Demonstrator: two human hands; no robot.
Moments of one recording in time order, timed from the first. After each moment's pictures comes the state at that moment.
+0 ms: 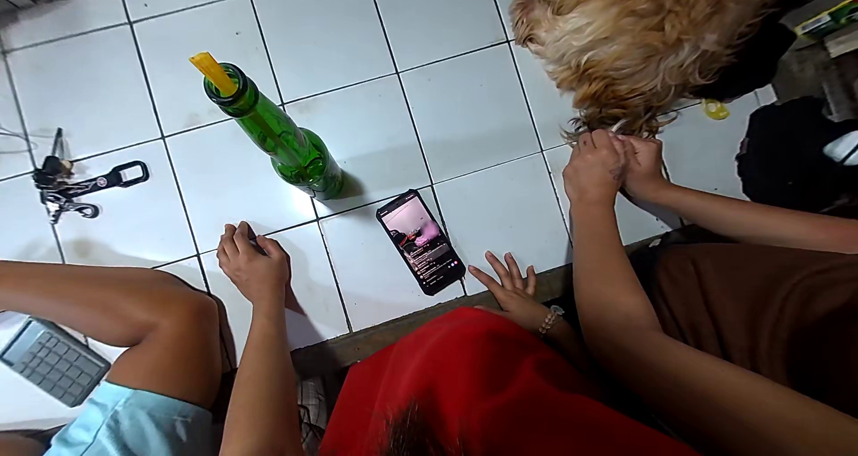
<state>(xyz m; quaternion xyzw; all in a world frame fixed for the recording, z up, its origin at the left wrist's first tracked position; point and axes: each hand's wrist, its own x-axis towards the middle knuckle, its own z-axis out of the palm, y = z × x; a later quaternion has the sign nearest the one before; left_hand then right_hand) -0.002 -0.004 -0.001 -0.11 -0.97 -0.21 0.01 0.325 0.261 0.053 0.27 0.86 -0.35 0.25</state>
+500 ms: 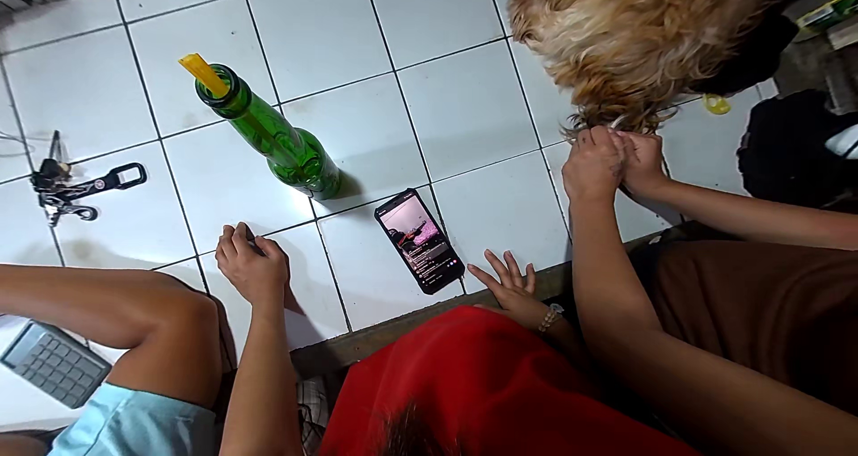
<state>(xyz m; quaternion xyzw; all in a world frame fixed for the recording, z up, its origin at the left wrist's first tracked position) -0.002 -0.004 -0.004 -0.11 -0.97 -0.21 0.02 0.323 0.262 0.055 0.27 0.85 -0.36 0.27</state>
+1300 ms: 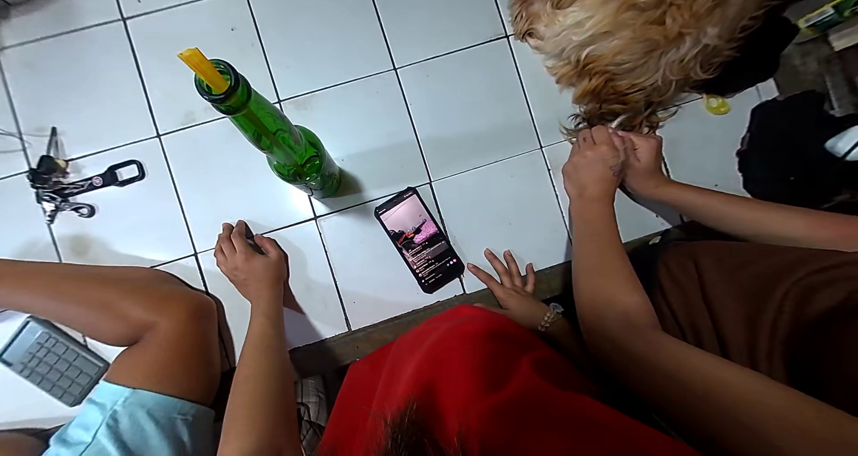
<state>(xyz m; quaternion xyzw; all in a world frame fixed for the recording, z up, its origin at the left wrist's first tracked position) -0.002 -0.004 -0.004 -0.11 -0.97 -0.21 0.02 0.325 0.262 0.053 0.27 0.86 -0.35 0.26</state>
